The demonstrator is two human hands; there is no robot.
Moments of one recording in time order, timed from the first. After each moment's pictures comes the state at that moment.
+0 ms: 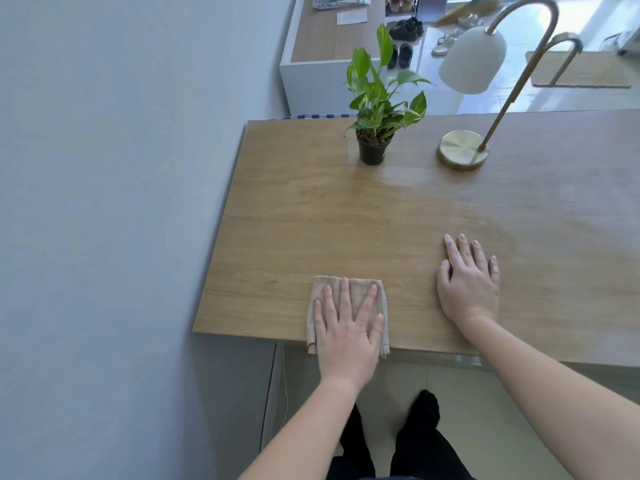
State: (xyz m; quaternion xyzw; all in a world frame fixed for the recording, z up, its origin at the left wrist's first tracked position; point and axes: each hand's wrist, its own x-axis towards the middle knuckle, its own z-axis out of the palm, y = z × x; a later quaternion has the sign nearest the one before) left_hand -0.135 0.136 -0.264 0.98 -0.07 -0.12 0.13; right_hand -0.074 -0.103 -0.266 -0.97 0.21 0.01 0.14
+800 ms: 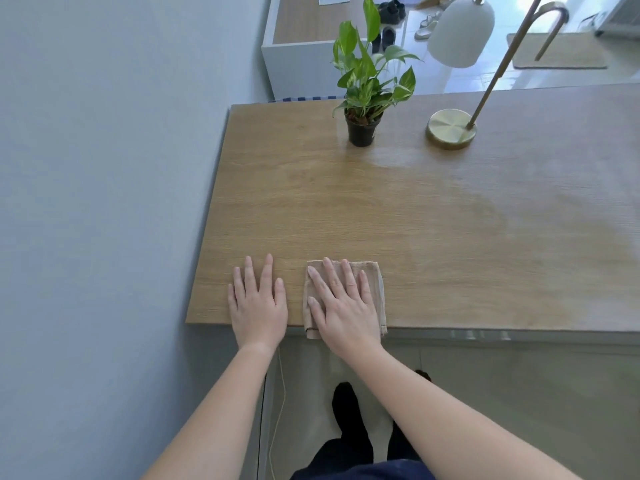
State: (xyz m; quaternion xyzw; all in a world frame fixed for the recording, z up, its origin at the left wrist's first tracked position) left_hand -0.092 0.272 -0.273 0.99 0.07 -0.05 0.13; right_hand -0.129 0.096 -0.277 -0.98 -0.03 0.08 0.16
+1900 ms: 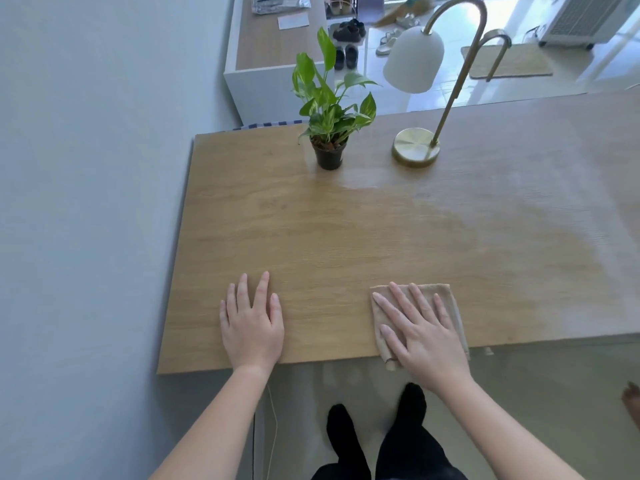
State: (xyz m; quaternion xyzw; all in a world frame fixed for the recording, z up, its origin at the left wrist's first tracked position) left_hand -0.059 0.240 -0.270 0.99 0.02 0.00 0.11; right_hand -0.166 -0.057 -0.254 -0.98 0.05 0.11 0.12
